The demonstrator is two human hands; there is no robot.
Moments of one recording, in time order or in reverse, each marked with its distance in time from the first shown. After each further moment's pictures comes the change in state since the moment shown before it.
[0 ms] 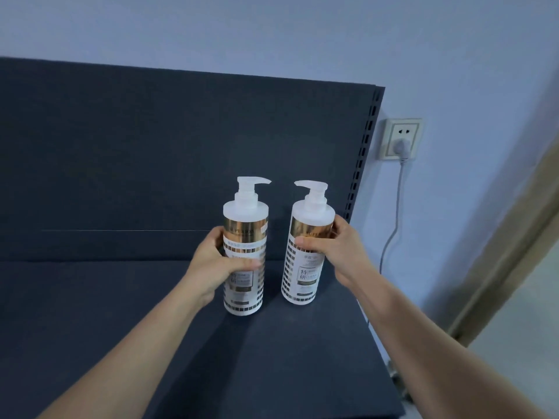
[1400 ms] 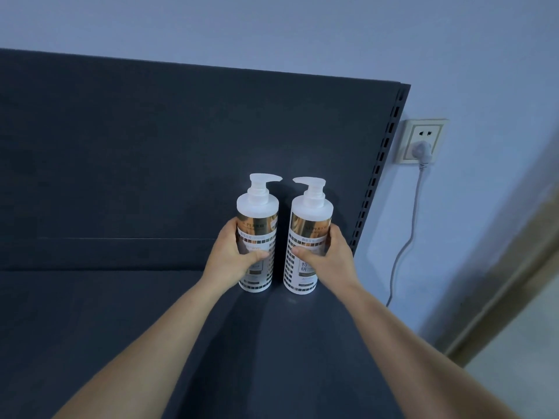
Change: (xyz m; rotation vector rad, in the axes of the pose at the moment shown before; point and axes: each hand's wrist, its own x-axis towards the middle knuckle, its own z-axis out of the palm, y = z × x) left_hand 0.075 -0.024 0.011 0.313 0.048 0.253; right_hand 0.041 0.036 0.022 -0.409 0.089 -0.118
